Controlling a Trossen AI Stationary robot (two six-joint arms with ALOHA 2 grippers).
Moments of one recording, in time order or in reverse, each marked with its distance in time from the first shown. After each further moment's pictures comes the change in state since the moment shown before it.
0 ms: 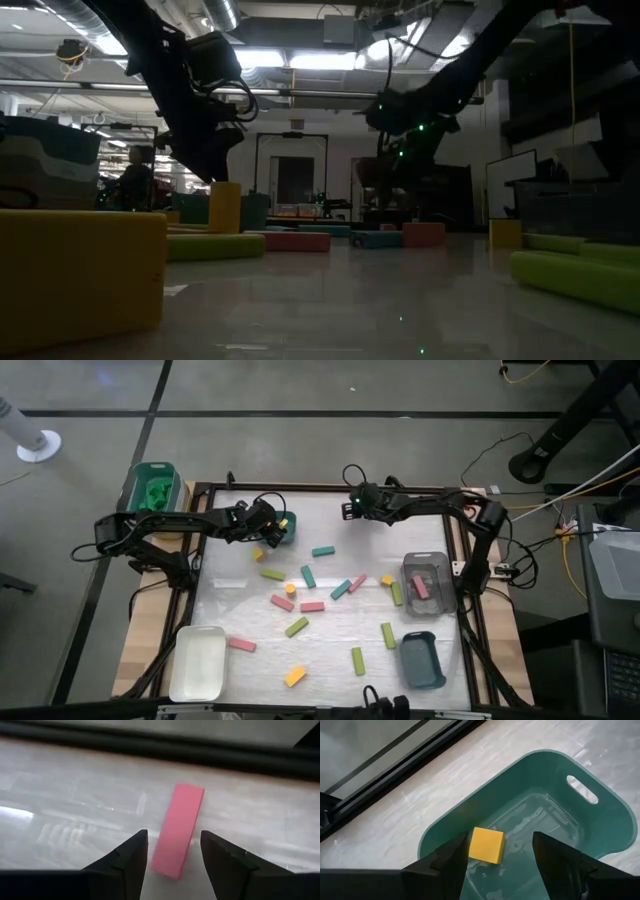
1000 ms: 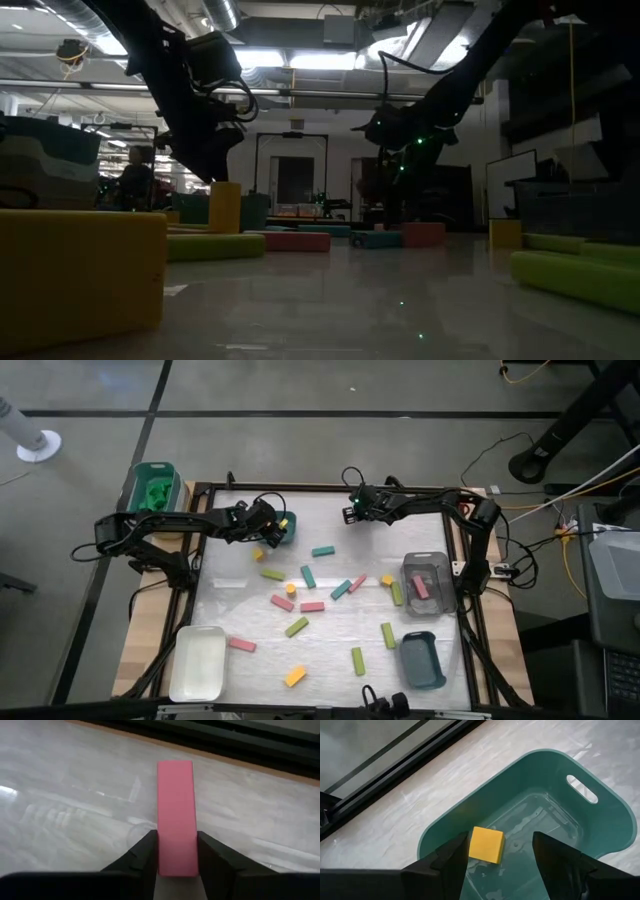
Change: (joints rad) left arm -0.002 0.000 0.000 -0.001 0.000 -0.003; right arm -0.013 0.044 0.000 -0.014 -0.048 -0.128
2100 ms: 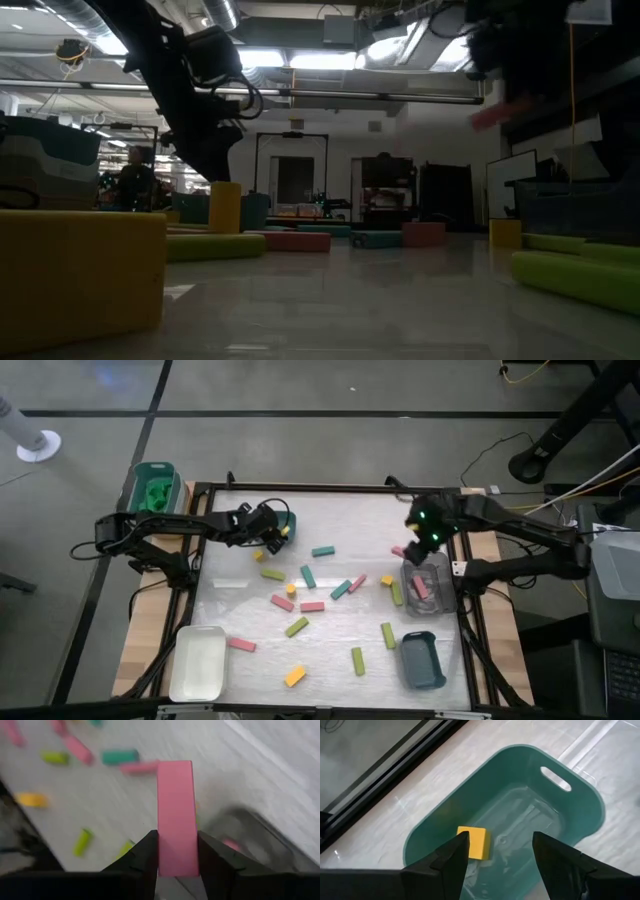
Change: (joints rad) left arm -0.059 0.000 0.000 0.001 0.000 0.061; right arm 0.203 -0.834 -0.001 -1.019 -0.573 -0.112
